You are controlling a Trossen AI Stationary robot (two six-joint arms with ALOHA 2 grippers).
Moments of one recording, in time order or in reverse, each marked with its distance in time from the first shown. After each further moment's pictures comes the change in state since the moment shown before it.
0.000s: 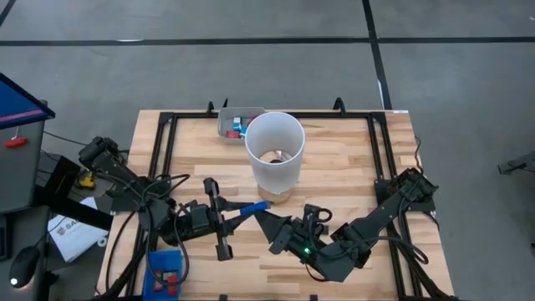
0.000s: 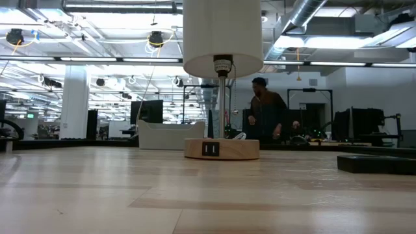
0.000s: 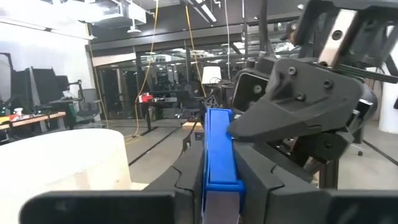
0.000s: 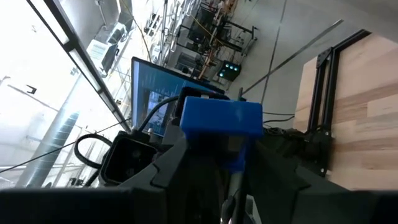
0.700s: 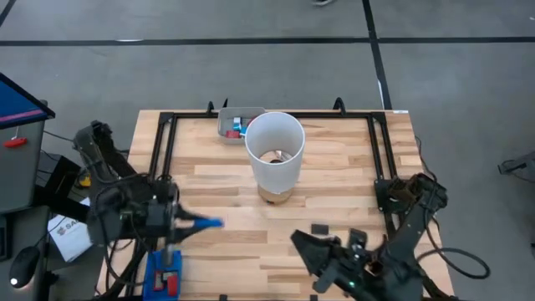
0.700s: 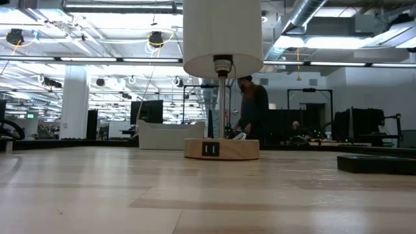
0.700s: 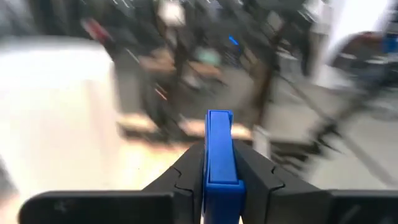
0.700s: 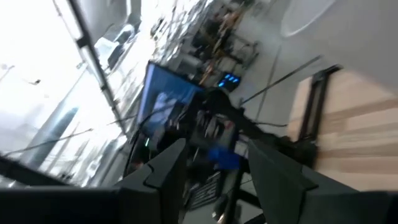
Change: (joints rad) left arm -0.280 -0.277 -0.002 -0.738 -0.138 -0.495; right arm 0.213 -0.025 0.000 0.323 0.236 -0.447
